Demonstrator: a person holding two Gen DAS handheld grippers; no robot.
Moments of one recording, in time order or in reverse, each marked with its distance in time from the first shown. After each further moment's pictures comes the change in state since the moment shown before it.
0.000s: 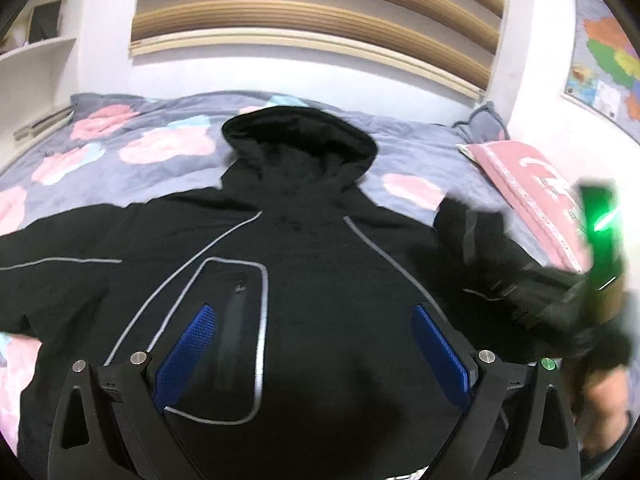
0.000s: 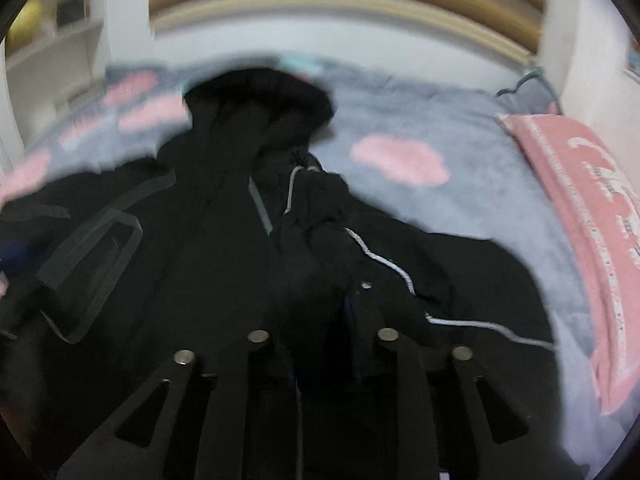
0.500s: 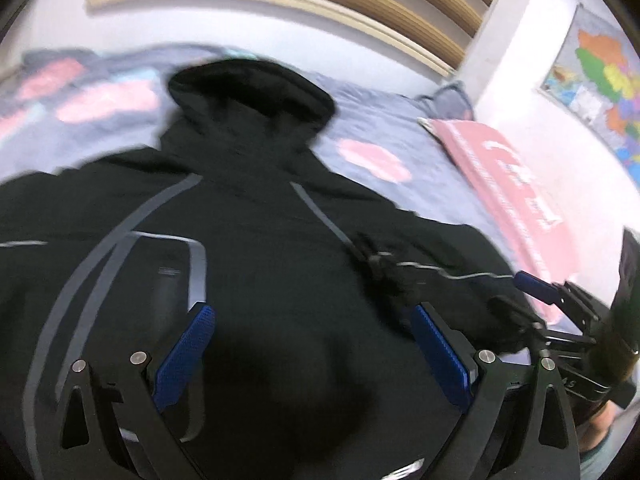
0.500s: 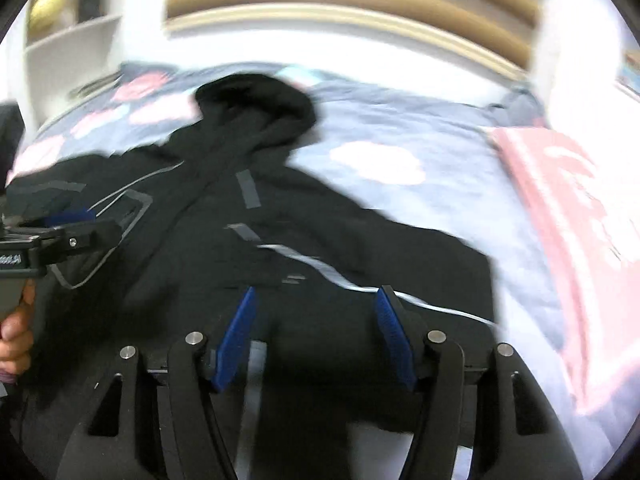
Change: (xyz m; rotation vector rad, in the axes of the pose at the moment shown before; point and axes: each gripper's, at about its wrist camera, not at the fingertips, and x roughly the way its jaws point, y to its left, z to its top) left arm 0.053 -0.010 0.010 -0.044 0.164 -0.251; right arm -0.076 -0.063 -0.044 0.001 -0.090 -0.018
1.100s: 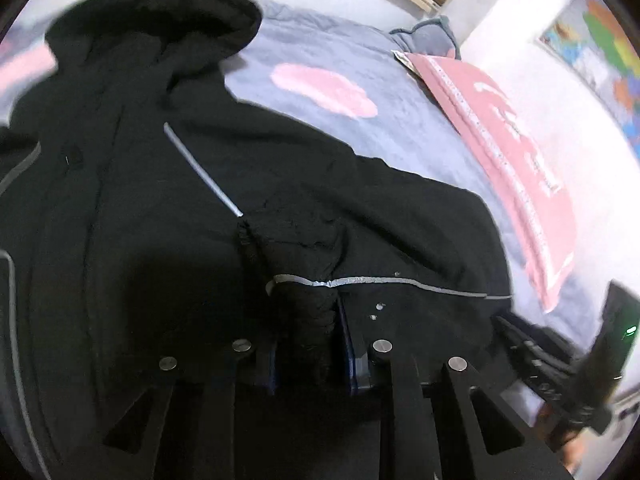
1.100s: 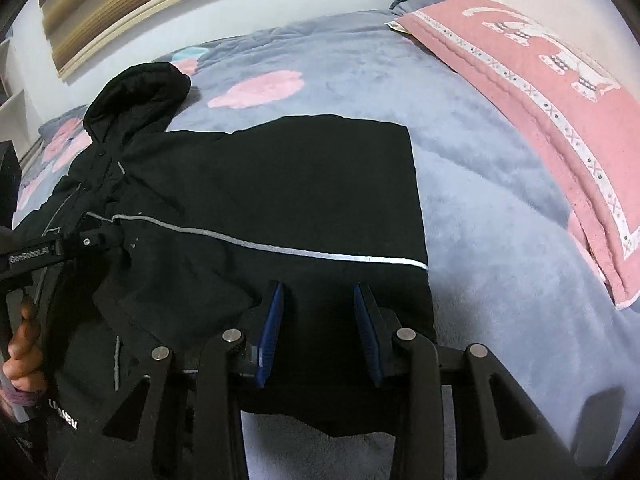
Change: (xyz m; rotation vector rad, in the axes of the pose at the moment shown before) left arm 0.134 -0.071 0.013 0.070 0.187 -0.056; right arm 0.068 -0.097 -0.054 0.338 0.165 -0.022
